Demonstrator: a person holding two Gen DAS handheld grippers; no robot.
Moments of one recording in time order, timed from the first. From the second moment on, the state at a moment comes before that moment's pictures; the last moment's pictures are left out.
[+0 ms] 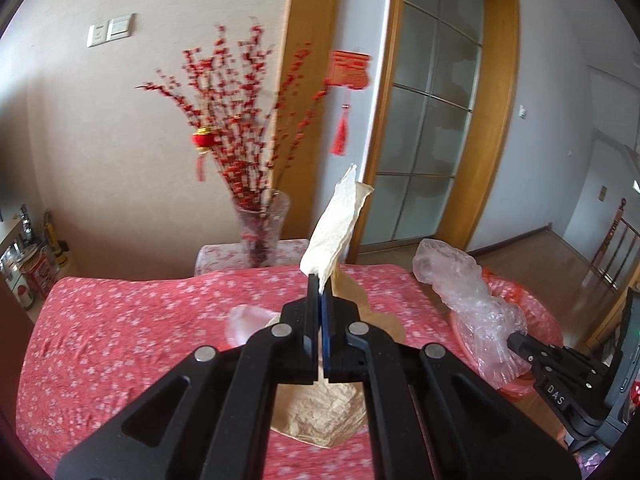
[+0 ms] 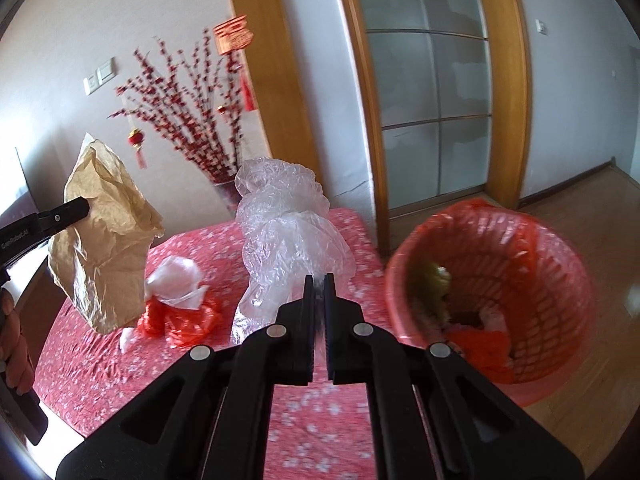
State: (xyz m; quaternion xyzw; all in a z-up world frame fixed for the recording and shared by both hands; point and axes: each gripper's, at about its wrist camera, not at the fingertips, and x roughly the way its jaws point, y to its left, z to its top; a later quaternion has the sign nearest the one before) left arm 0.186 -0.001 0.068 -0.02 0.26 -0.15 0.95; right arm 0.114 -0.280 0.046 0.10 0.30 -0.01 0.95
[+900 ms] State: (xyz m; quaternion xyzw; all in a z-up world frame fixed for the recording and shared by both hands) left arm 0.188 -0.177 0.045 -0.01 0.29 -0.28 0.91; right arm 0.081 -0.411 0.031 0.15 0.29 -0.12 0.94
